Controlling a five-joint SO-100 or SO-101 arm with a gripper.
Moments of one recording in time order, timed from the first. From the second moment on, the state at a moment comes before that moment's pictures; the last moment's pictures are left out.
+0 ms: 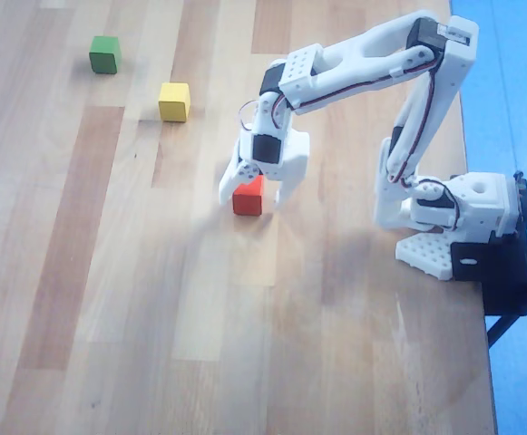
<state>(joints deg) 6.0 104.2 136.7 54.0 -12.2</state>
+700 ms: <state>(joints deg) 8.1 102.8 123.8 57.7 -16.2</state>
